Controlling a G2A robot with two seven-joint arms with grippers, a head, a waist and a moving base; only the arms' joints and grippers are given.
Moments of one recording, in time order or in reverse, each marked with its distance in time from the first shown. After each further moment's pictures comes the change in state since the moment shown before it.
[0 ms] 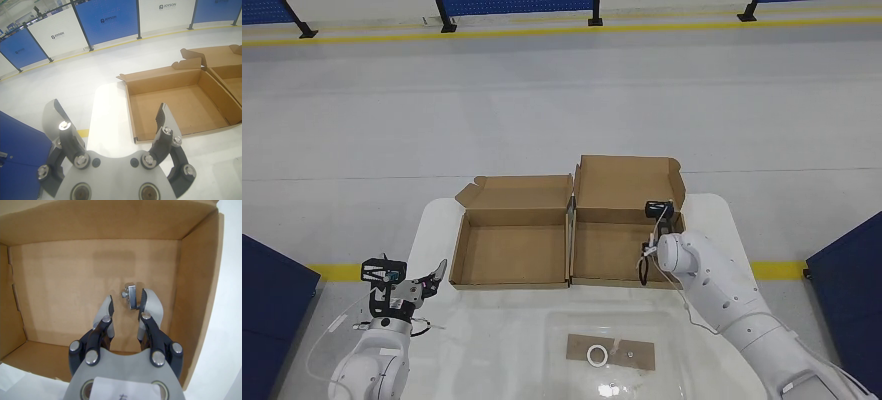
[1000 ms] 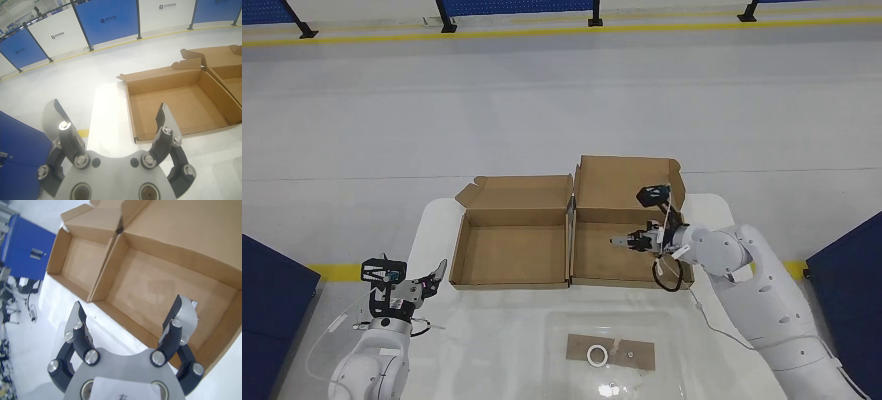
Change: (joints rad) left arm 0.000 0.000 0.000 0.000 0.000 0.000 0.000; right arm -0.184 0.083 0.328 -0.382 0.263 -0.597 0.171
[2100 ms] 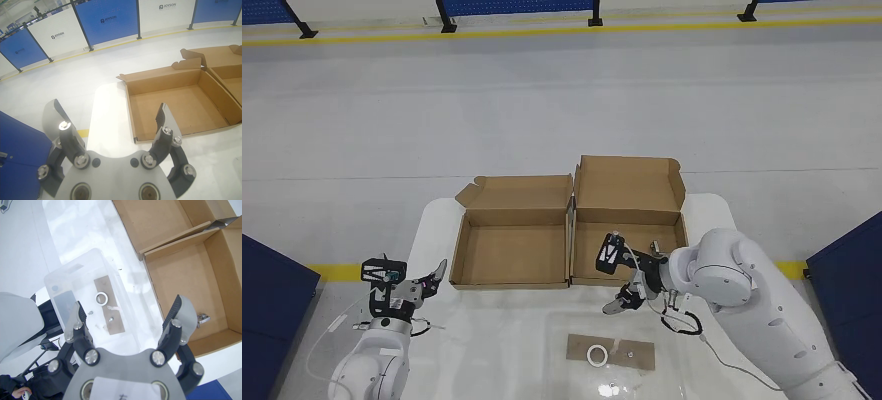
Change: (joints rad) left arm 0.000 0.000 0.000 0.000 0.000 0.000 0.000; right arm -0.040 0.067 -0.101 -0.364 -0.039 -0.327 0.338
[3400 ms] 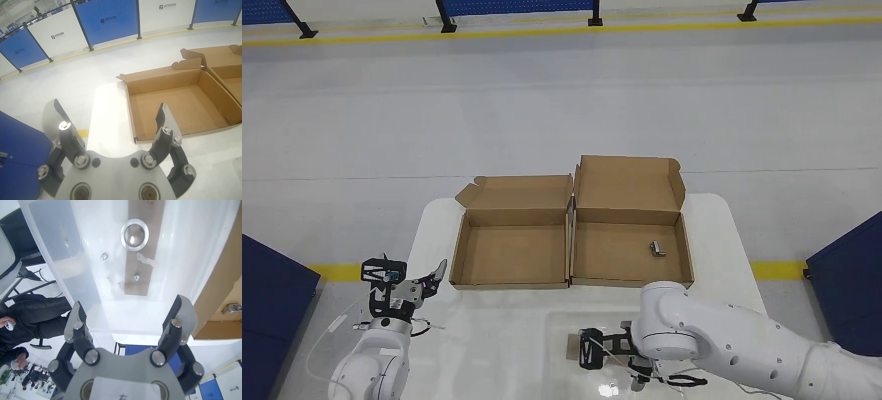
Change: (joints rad) left arm 0.000 0.000 0.000 0.000 0.000 0.000 0.000; right arm 0.387 0.175 -0.819 -0.103 -0.024 0.189 0.189
